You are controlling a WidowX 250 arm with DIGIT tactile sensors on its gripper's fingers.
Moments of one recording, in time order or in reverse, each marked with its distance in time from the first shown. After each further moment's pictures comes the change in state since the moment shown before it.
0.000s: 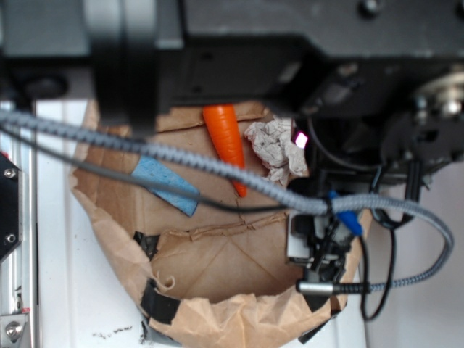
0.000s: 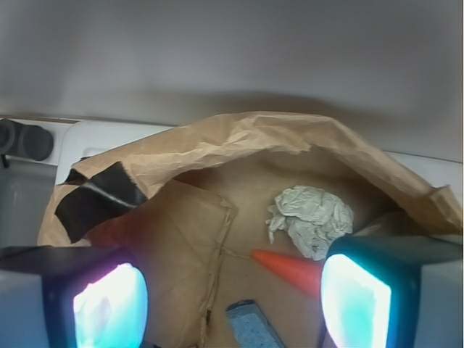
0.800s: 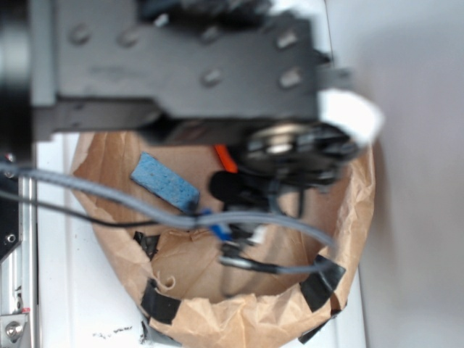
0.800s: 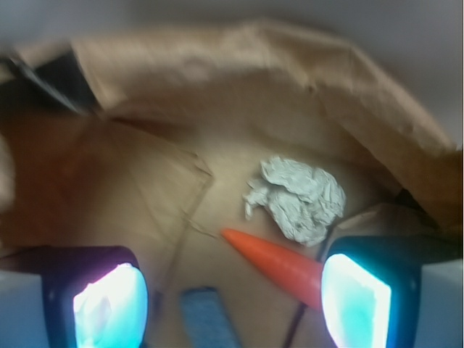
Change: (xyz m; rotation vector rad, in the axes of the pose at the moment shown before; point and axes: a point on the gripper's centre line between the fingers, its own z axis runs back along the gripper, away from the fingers) arm -0.039 0.019 -0.043 0.112 -0.031 -0.186
